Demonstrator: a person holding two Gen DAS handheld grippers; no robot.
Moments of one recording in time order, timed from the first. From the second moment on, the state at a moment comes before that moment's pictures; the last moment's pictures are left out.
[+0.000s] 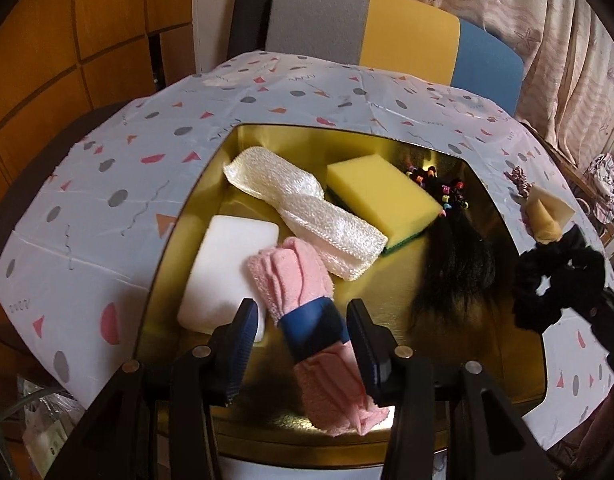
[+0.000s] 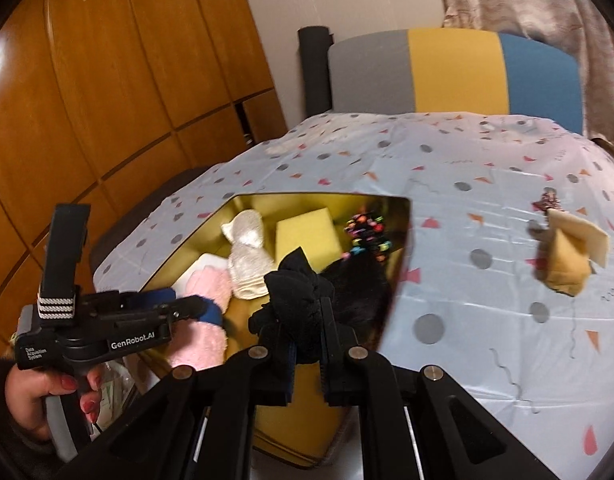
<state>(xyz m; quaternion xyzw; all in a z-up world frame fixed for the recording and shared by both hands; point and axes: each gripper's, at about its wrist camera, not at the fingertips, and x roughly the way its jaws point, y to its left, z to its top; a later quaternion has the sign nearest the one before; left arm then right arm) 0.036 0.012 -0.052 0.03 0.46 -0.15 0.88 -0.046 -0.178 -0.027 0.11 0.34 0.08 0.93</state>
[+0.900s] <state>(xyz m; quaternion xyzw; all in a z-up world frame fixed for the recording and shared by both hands) 0.025 0.047 -0.029 0.02 0.41 -0.08 0.91 -0.006 -0.132 -0.043 0.09 0.40 0.12 0.90</state>
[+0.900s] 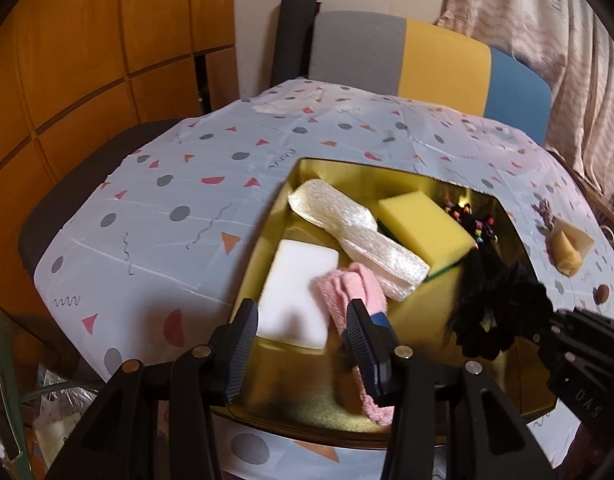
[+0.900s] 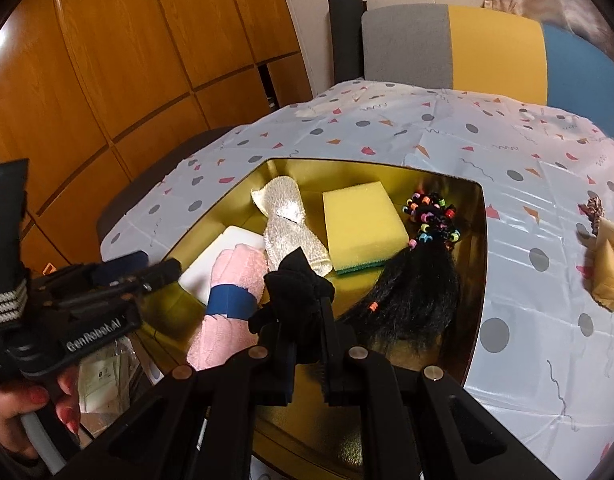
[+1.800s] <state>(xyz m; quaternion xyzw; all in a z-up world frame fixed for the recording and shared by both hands) 0.019 0.049 -0.024 0.00 0.42 -0.09 0.91 0.016 -0.136 -0.063 0.11 0.45 0.09 0.88</state>
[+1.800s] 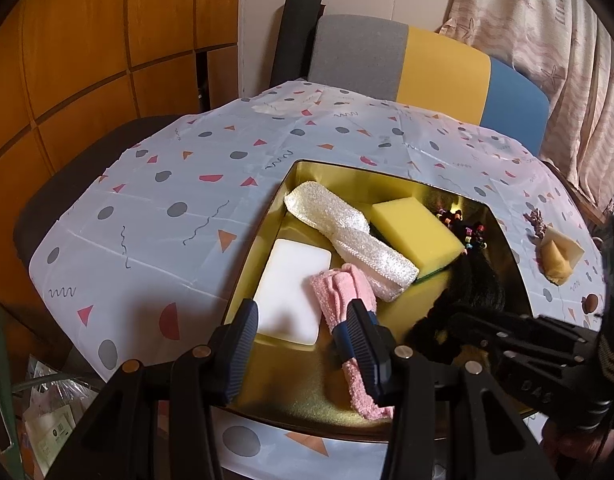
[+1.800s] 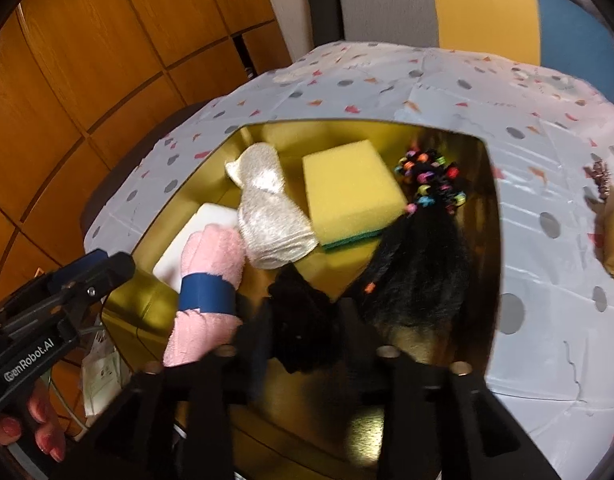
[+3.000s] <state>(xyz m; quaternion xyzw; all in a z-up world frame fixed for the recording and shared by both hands) 0.002 -0.095 -0.001 0.10 0.41 -0.18 0.89 -0.068 -0.276 -0.041 0.15 0.37 -0.07 0.91</state>
